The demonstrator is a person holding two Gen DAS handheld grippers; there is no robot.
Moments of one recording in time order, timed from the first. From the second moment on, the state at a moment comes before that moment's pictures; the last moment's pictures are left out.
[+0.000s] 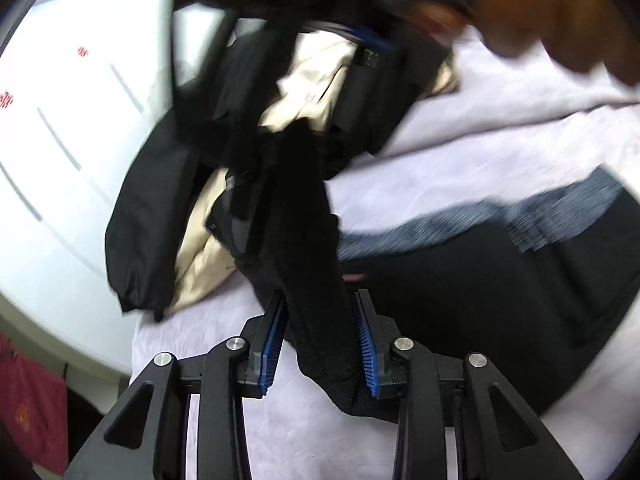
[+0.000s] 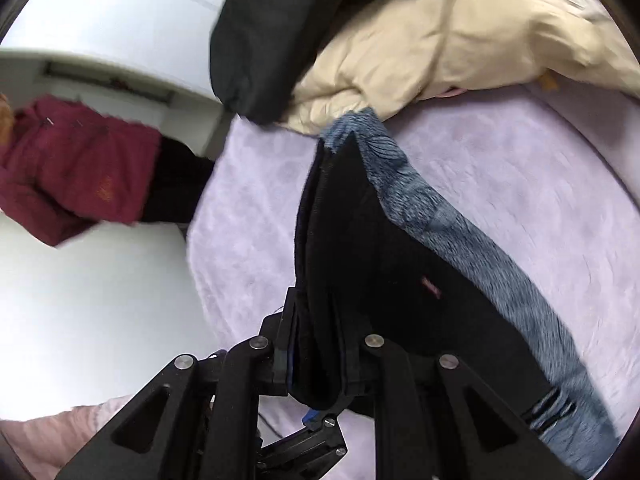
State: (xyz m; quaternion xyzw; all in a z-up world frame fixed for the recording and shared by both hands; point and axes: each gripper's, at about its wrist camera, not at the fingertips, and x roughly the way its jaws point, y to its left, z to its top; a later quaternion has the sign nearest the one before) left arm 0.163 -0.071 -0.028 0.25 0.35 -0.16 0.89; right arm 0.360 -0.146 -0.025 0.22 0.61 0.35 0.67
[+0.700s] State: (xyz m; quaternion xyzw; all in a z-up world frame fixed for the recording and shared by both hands) left arm 0.034 -0.341 -0.090 0.37 0.40 -0.39 0.74; right arm 0.083 -0.466 -0.198 0.55 0.49 0.09 0.67
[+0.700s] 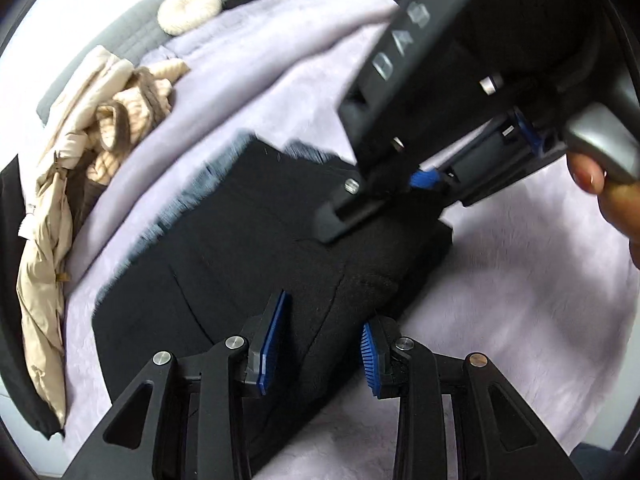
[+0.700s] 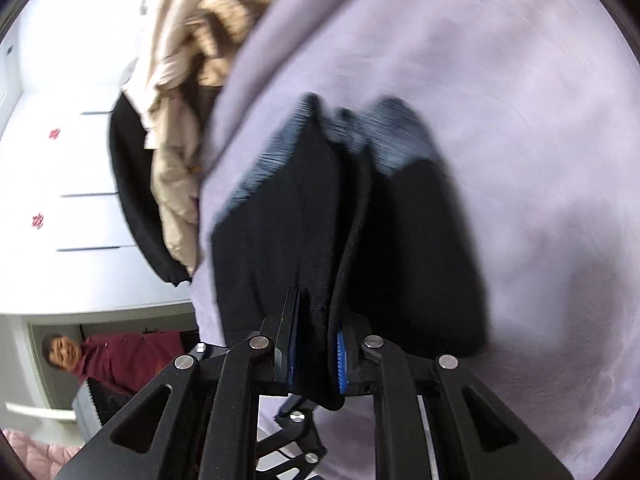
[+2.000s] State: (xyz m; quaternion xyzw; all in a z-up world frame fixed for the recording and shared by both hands) left arm 0.142 -0.200 -0.081 0.19 0.60 -0.16 0.76; right arm 0.102 -0.412 -0.148 0.28 0.60 -0.03 0.75
